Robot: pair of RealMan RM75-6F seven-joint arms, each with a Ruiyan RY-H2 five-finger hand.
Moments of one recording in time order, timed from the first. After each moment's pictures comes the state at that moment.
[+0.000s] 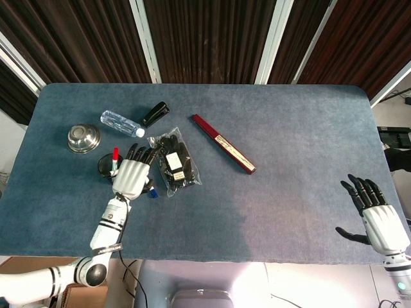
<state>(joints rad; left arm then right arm) -0.68 -1.55 -0.30 -1.59 1.09 1.14 0.70 0.11 -1.07 0.01 -1.51 -1.64 1.52 0.15</state>
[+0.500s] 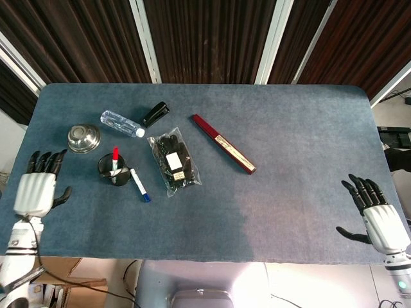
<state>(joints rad) -0.34 -1.13 -0.16 -1.69 1.25 1.36 0.30 0.12 -1.08 0.01 -1.49 -1.64 1.51 0.18</state>
